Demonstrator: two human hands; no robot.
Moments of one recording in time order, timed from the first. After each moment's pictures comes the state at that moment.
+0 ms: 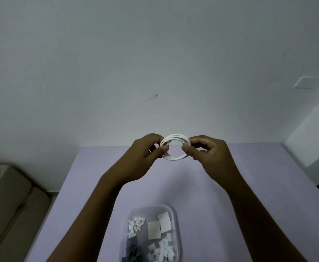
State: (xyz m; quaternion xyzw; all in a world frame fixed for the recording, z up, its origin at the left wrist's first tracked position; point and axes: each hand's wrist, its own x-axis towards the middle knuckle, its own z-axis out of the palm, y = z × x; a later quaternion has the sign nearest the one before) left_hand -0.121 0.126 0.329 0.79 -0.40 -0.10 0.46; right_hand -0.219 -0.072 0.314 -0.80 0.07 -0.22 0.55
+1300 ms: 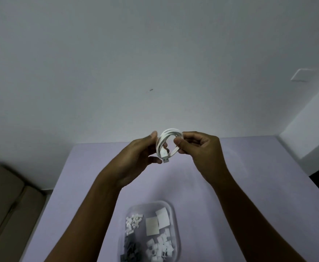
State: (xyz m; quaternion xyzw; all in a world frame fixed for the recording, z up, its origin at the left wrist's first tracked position) left_hand -0.115 0.124 0.314 0.57 -0.25 -0.36 0.69; right_hand -0.198 -0.057 0.299 -0.71 0.11 -0.25 0.65
